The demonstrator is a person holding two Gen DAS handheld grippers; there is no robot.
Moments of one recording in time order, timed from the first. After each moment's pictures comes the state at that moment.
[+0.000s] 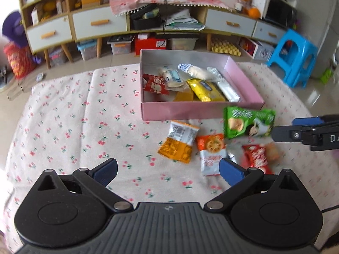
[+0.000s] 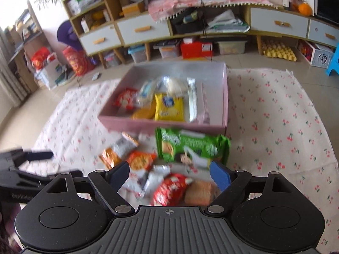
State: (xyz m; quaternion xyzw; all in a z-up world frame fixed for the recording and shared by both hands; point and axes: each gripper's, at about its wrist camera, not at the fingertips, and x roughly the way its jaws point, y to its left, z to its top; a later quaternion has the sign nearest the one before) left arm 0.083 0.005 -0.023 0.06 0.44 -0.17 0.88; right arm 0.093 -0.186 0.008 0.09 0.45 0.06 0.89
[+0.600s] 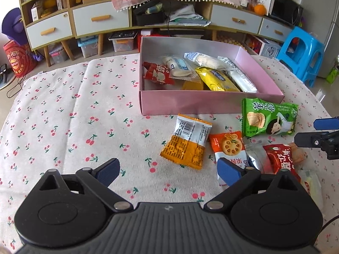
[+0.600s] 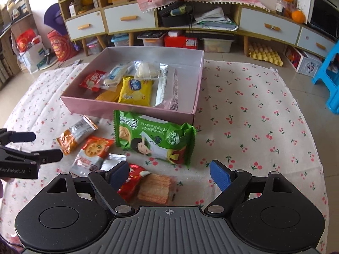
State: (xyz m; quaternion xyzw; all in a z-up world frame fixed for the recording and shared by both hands) left arm 0.102 -0.004 -0.059 0.06 0.44 -0.16 0.88; right arm 0.101 -0.206 -0.028 0.03 0.46 0.03 0.89
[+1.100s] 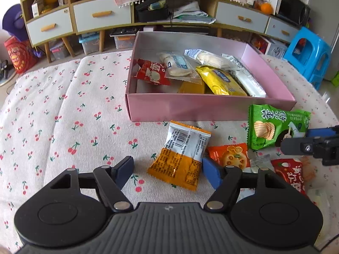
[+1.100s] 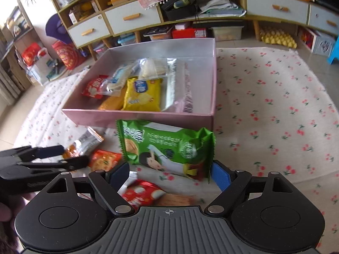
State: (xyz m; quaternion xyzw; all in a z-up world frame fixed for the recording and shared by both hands) left arm 0.118 -0.024 -0.068 0.06 0.44 -0.14 0.88; right arm 0.132 -0.210 -0.047 0.11 0.47 0.06 0.87
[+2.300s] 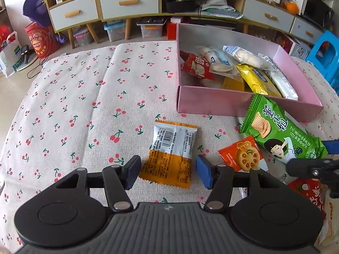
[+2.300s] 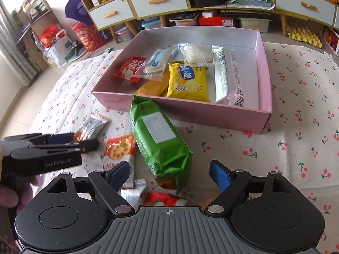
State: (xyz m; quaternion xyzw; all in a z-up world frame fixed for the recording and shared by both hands) left arm 0.123 0.010 -0.056 0.05 0.48 -0.08 0.87; right arm 0.140 -0.166 -0.043 0.09 0.50 0.12 0.85
